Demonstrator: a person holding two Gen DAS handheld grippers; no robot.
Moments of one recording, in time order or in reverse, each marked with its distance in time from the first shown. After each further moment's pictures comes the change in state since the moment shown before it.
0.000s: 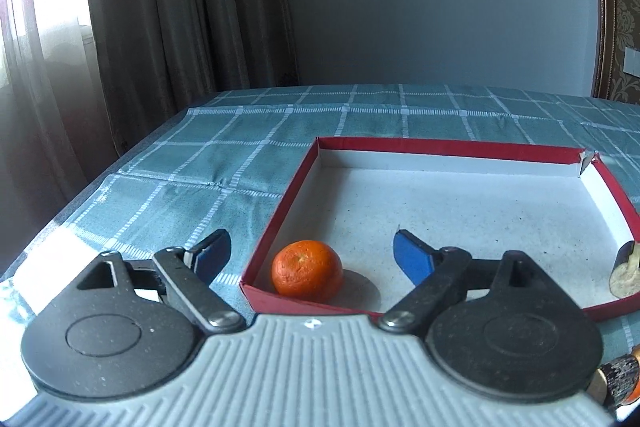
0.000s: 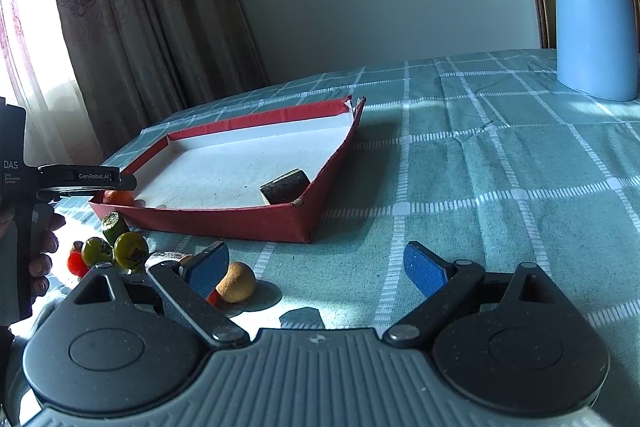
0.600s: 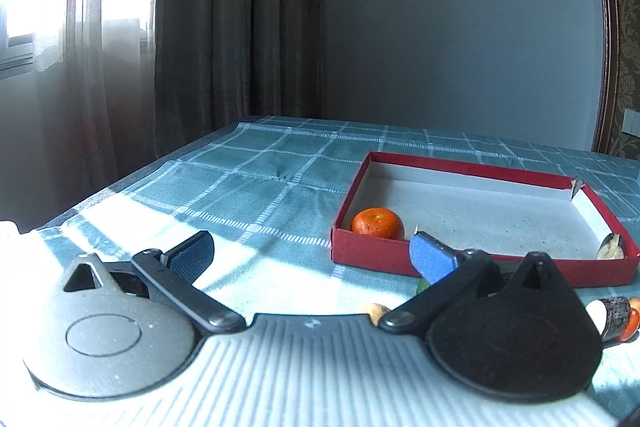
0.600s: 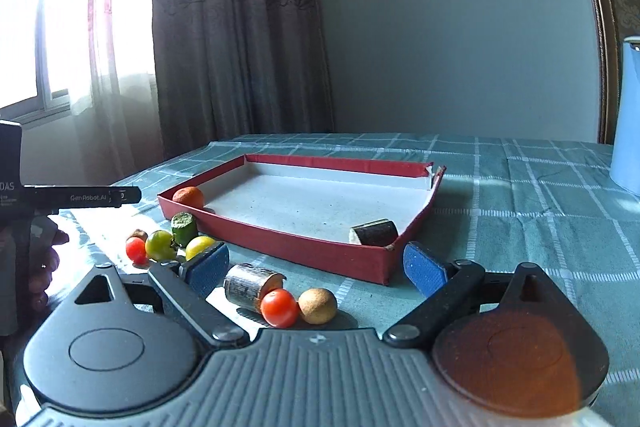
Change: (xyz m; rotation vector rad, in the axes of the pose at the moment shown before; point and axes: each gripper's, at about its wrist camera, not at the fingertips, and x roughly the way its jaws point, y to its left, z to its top) left arm -0.061 0.061 -0.055 -0.150 -0.124 -0.006; right arm -0.025 0.059 -0.011 -0.340 -0.151 0.168
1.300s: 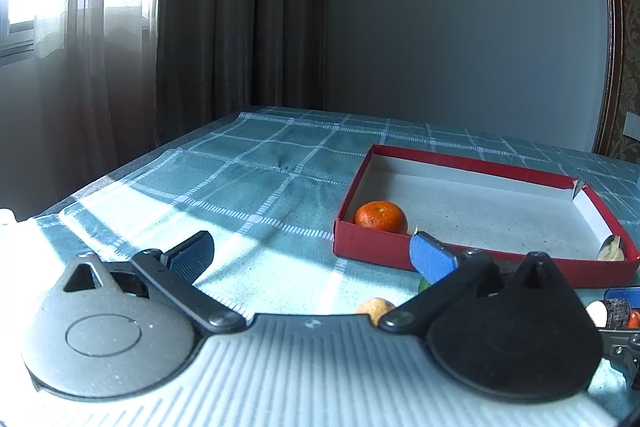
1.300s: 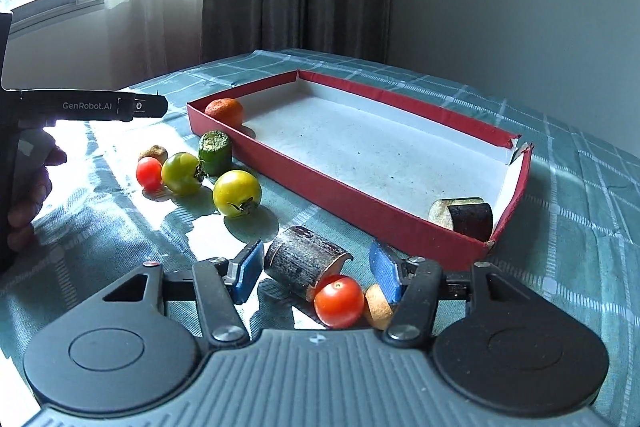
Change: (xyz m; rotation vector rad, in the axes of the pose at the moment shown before) left arm 0.002 0.001 -0.002 -0.018 0.020 0.004; right arm 0.064 0.019 0.005 -0.103 0.265 0.061
